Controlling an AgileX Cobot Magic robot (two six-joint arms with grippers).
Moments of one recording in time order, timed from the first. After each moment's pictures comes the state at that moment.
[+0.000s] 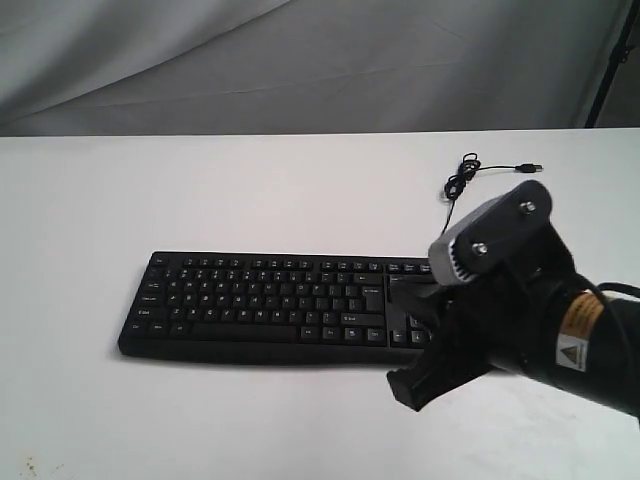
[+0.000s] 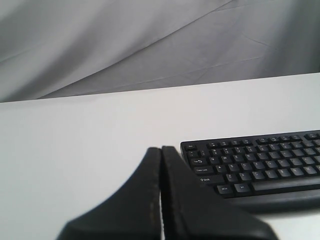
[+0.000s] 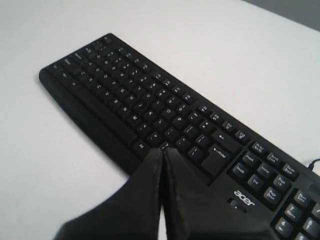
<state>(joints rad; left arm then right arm) -0.18 0.00 0.00 0.04 0.26 -0.02 0.71 1.23 -0.45 0.00 -0.16 -0.02</state>
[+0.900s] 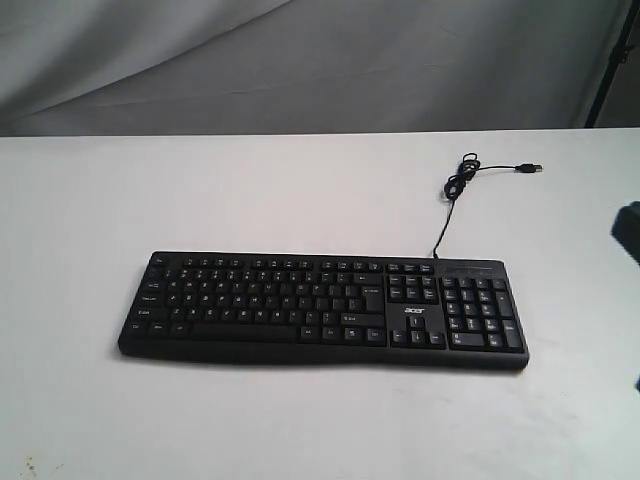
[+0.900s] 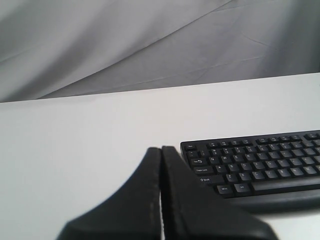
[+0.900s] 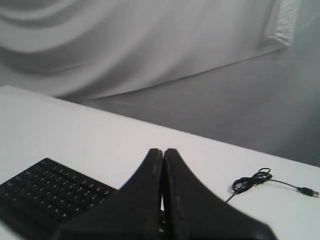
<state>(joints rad) -0.18 0.00 0.00 0.04 0.26 -0.02 0.45 0.49 -0.23 -0.01 -0.10 -0.02</state>
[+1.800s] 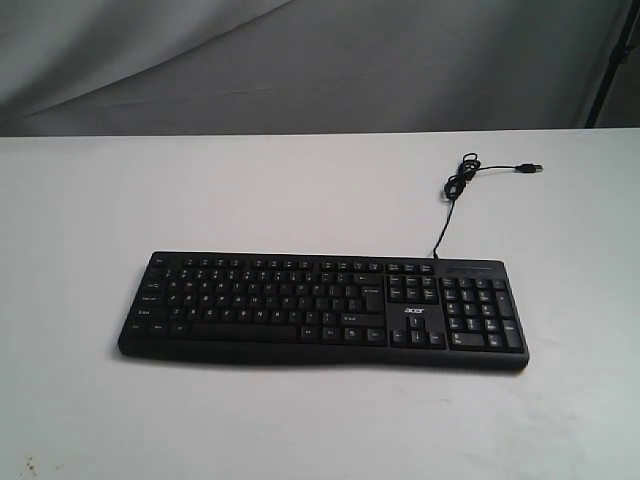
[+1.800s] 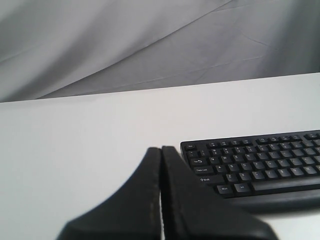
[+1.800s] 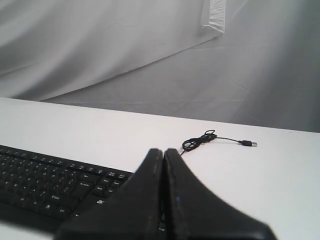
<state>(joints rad) -0.18 0.00 0.00 0.04 0.26 -0.02 0.27 0.01 0.00 -0.01 0.14 0.00</state>
